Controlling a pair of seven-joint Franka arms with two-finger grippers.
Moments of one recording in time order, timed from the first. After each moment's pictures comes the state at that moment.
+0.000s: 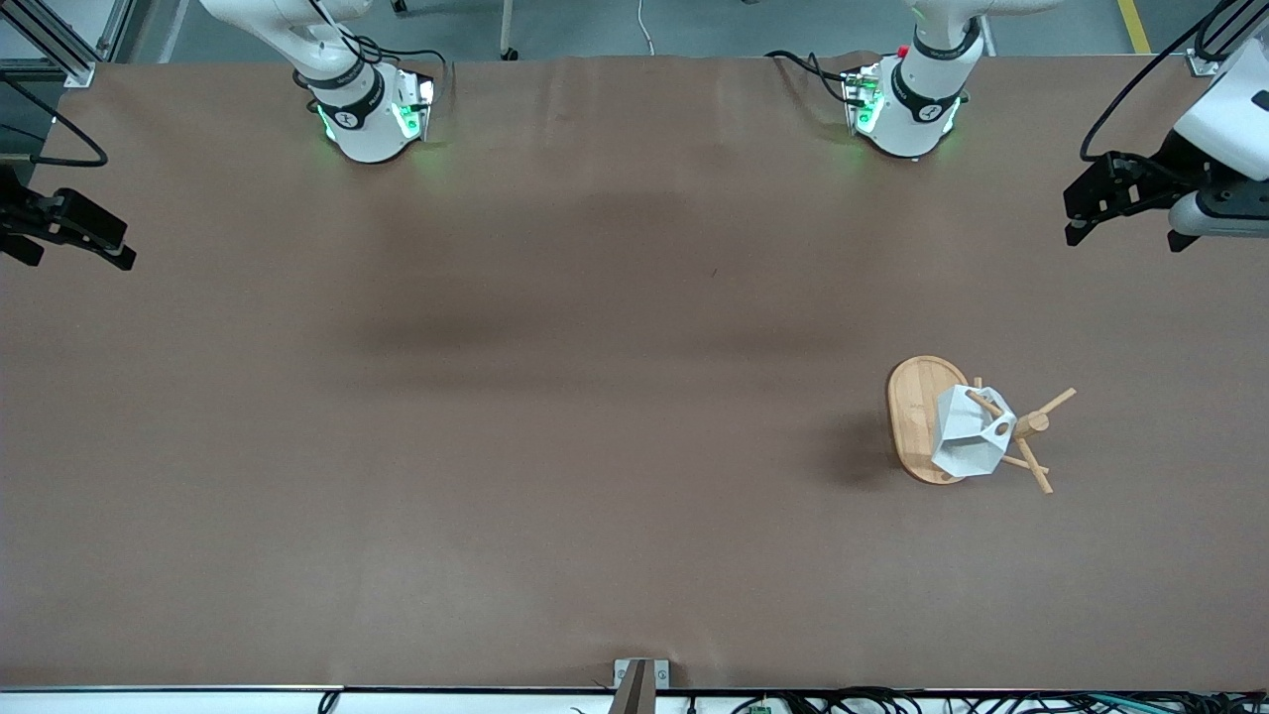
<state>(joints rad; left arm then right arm) -0.03 -0.07 -0.11 -1.55 0.05 1.55 -0.02 0.04 -0.02 -0.06 -1.52 -0.02 1.53 0.03</state>
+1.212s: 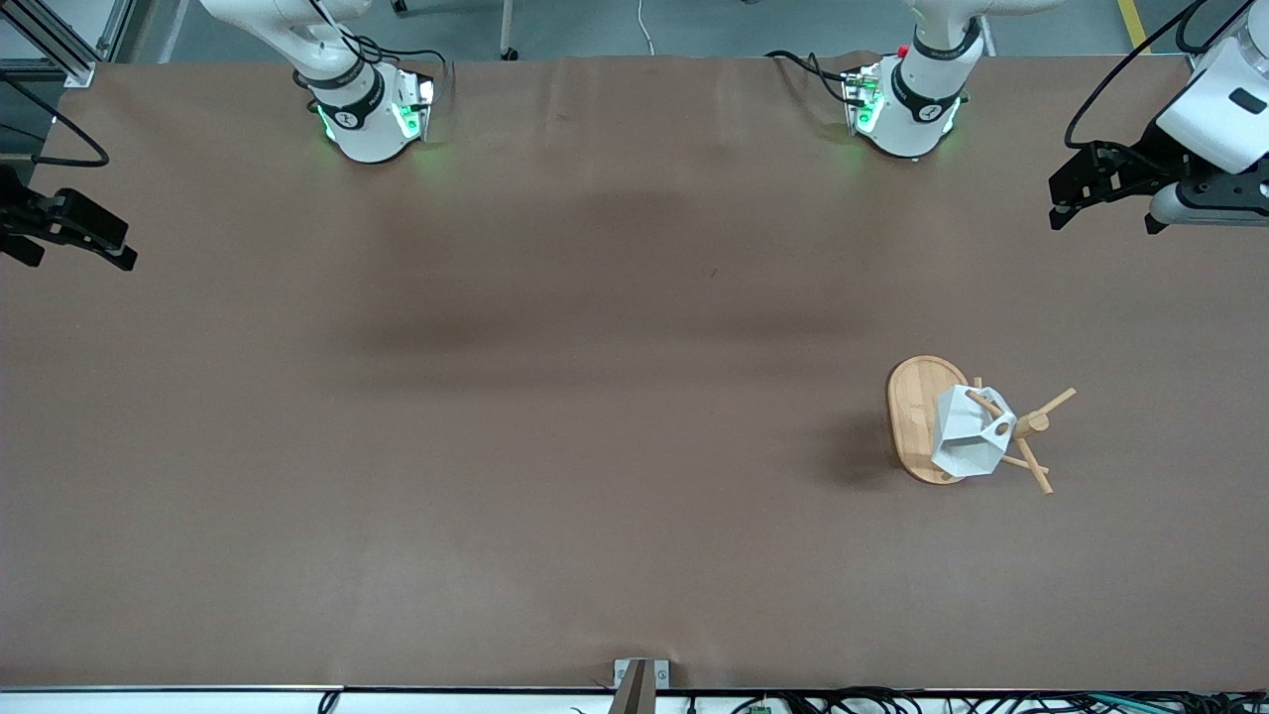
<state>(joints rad) -0.03 -0.11 -0.10 -1.64 0.01 1.56 -0.04 0.04 -0.02 -0.06 -1.52 -0.02 1.53 0.03</state>
